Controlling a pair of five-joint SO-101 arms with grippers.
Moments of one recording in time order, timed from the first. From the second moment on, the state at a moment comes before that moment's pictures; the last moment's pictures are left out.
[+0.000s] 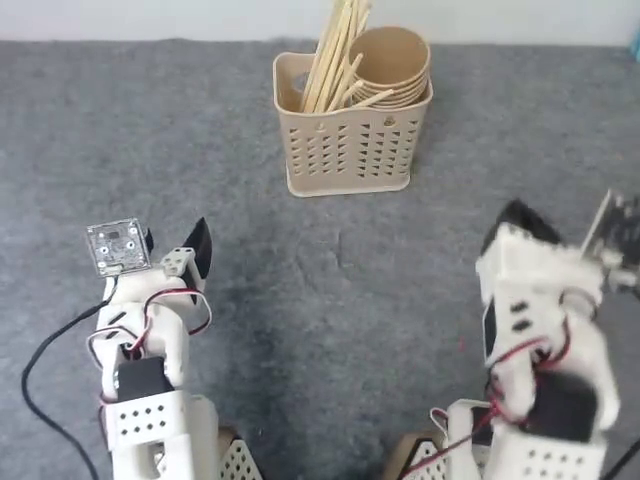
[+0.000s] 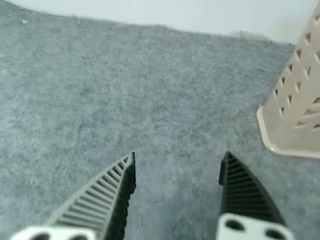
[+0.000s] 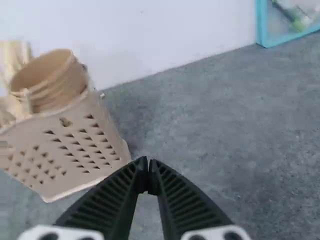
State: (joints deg) left arm -18.5 -80.0 87.3 34.7 6.4; right arm 5.9 -79.9 50.0 62.6 -13.8
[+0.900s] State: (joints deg) left arm -18.4 -102.5 96.9 53.7 1.0; right arm 13.5 -103.2 95.2 73.9 2.6
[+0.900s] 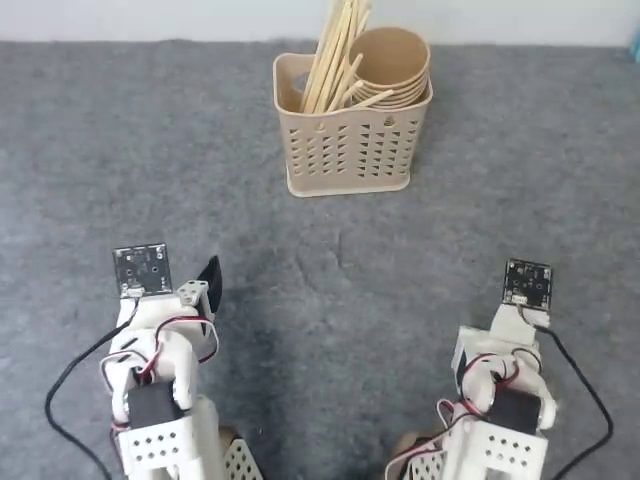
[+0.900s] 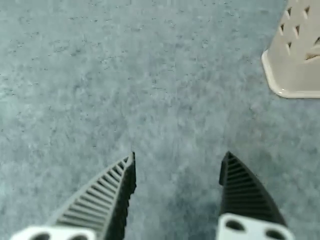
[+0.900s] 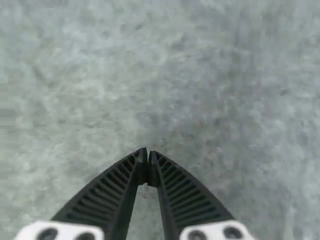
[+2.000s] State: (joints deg) left arm -18.4 -102.5 96.9 67.3 -10.7; right arm 16.4 -103.2 95.3 74.9 2.6
